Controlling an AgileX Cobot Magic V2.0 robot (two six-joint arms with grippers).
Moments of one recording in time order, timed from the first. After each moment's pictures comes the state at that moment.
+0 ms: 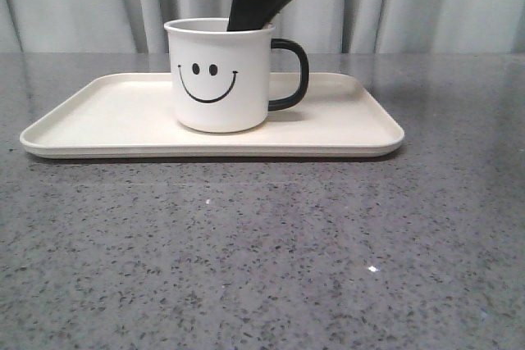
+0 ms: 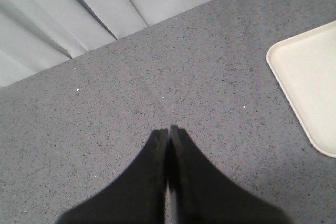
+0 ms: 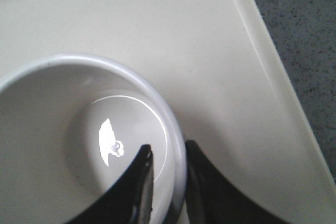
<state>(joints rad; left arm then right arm) -0.47 0.87 -1.40 0.51 1.28 -0.12 0.48 2.11 -2.12 0.42 1.25 -0.77</state>
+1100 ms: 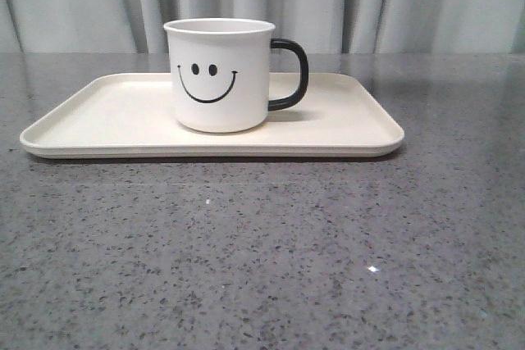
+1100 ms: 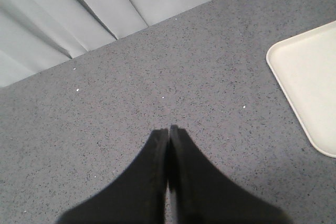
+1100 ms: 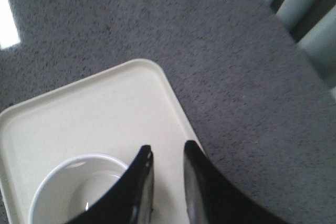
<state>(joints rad) -0.47 0.87 -1.40 0.51 1.28 -0.12 0.44 2.04 -2.44 0.47 1.26 -0.65</state>
